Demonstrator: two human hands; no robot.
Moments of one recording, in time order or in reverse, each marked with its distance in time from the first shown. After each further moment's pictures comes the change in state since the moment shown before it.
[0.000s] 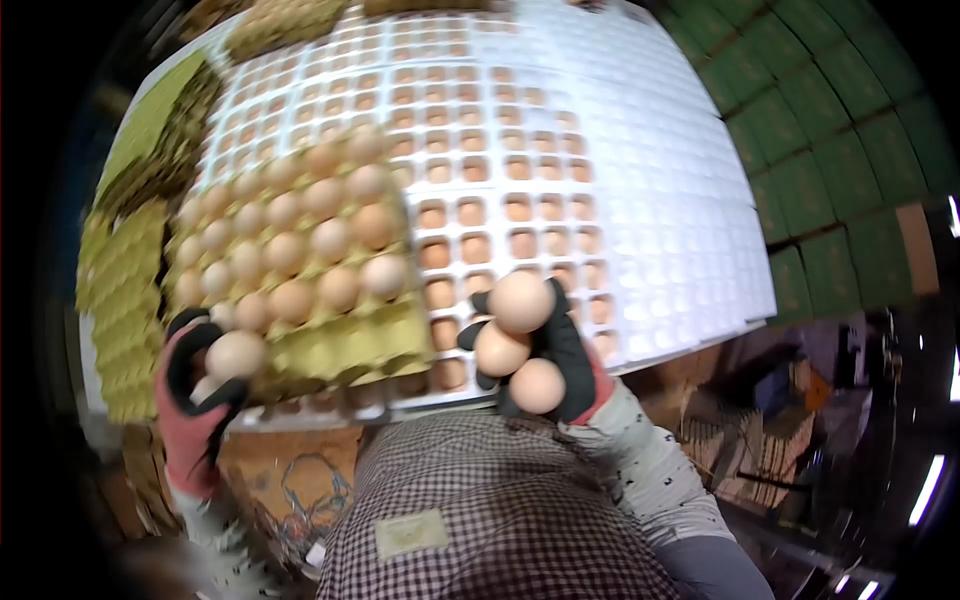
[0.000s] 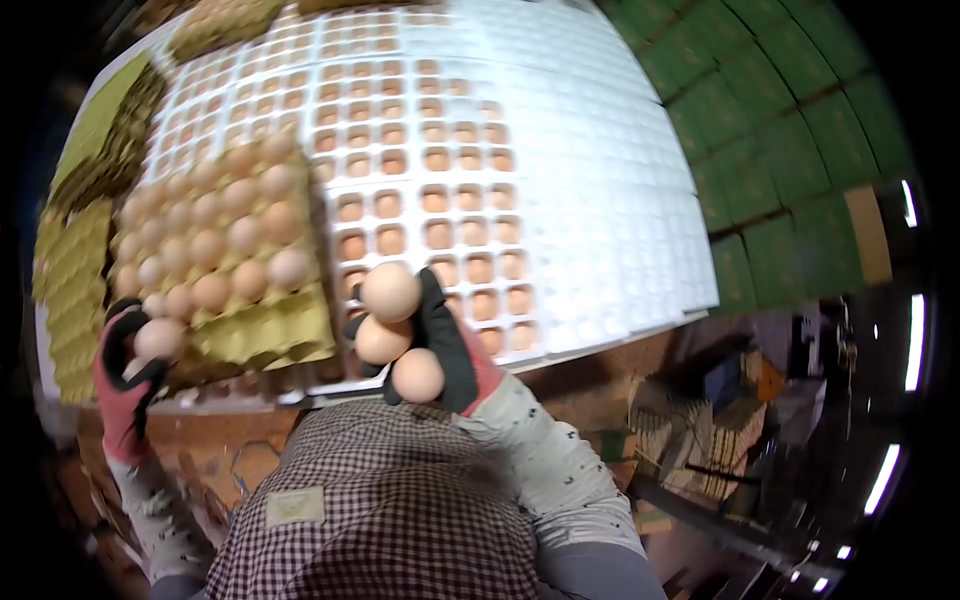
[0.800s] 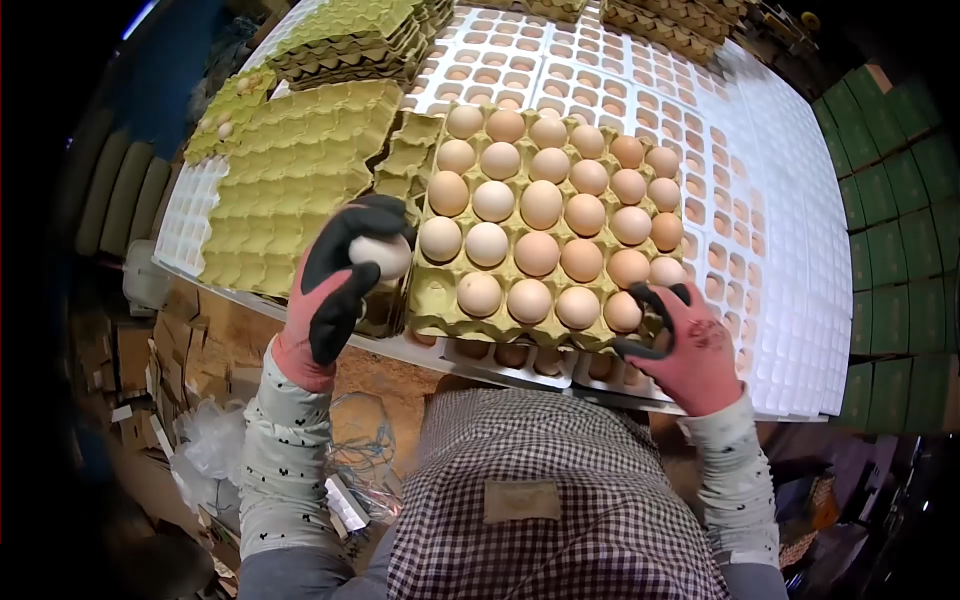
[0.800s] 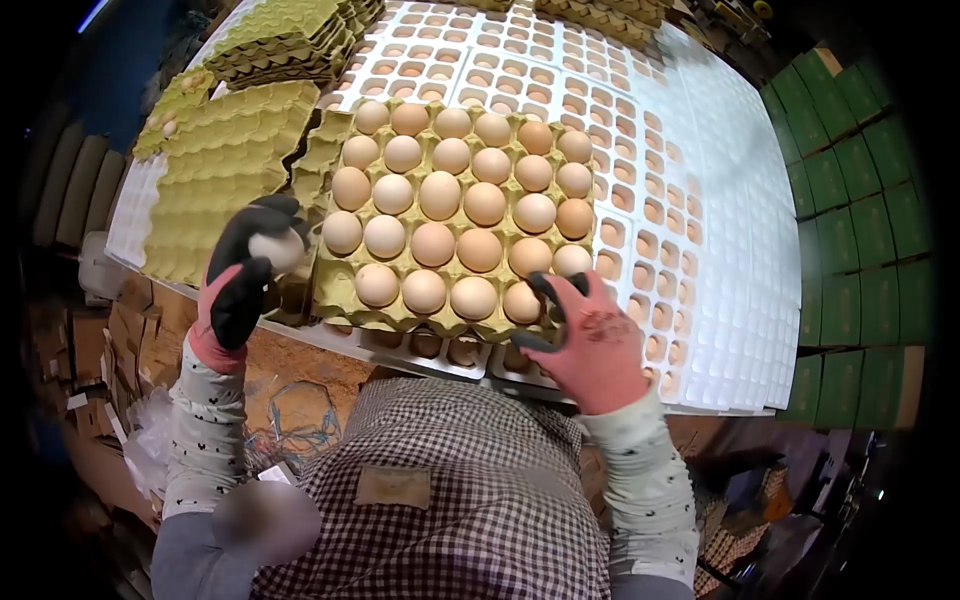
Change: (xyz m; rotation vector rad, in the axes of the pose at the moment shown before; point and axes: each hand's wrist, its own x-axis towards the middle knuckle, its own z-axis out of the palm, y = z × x) left_hand 0.001 -0.042 -0.084 -0.408 0.037 0.100; right_hand 0.061 0.023 0.122 -1.893 0.147 -0.396
